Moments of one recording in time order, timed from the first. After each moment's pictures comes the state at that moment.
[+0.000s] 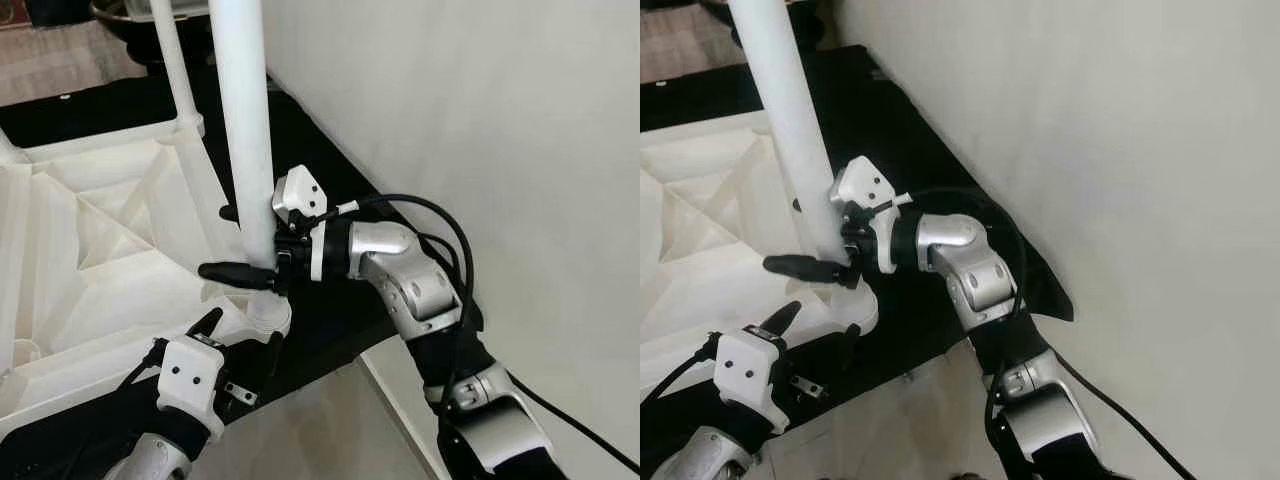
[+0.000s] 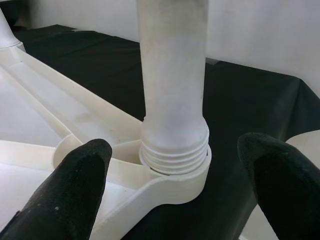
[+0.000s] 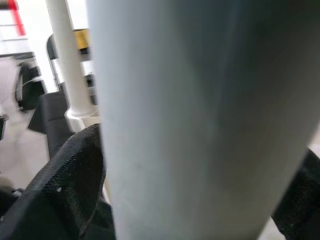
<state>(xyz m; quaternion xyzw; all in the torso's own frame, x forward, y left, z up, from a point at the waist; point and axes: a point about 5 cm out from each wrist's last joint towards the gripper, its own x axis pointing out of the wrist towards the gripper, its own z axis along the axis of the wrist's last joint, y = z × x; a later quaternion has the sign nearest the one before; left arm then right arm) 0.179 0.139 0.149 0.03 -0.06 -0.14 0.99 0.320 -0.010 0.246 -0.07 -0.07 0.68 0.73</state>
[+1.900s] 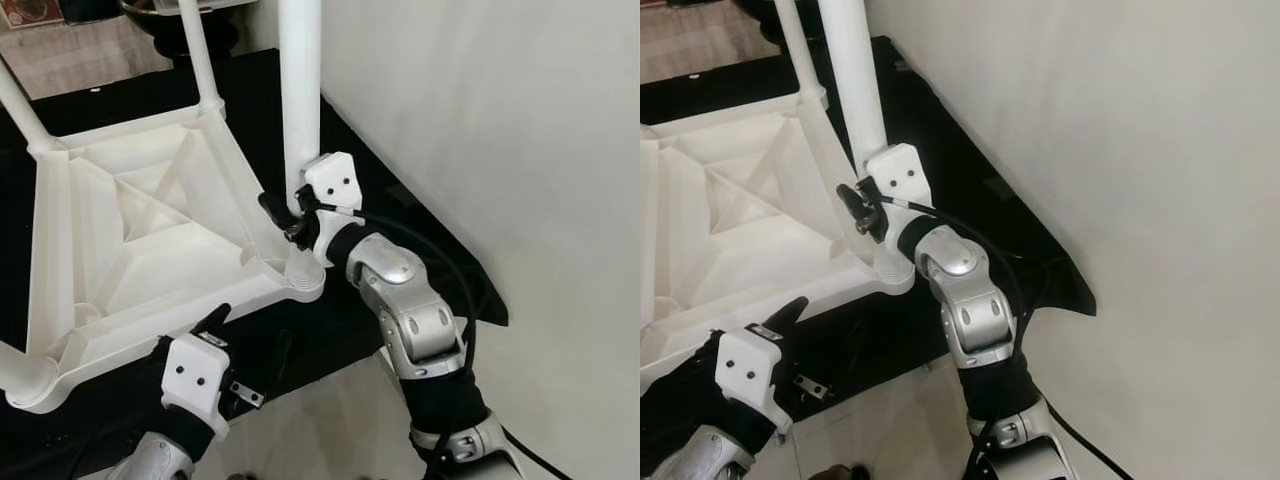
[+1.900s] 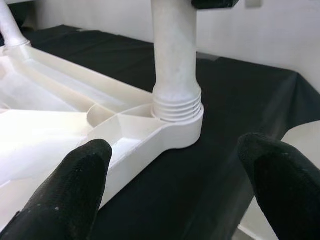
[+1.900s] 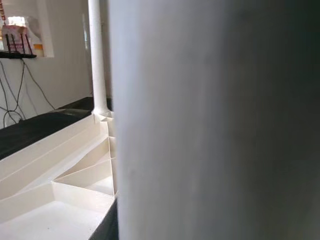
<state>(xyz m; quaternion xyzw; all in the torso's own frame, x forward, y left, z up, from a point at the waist) 0.177 0.135 0.156 0.04 -0.07 -0.17 0.98 0.316 -0.029 0.239 -0.06 -0.05 0.32 0.94</state>
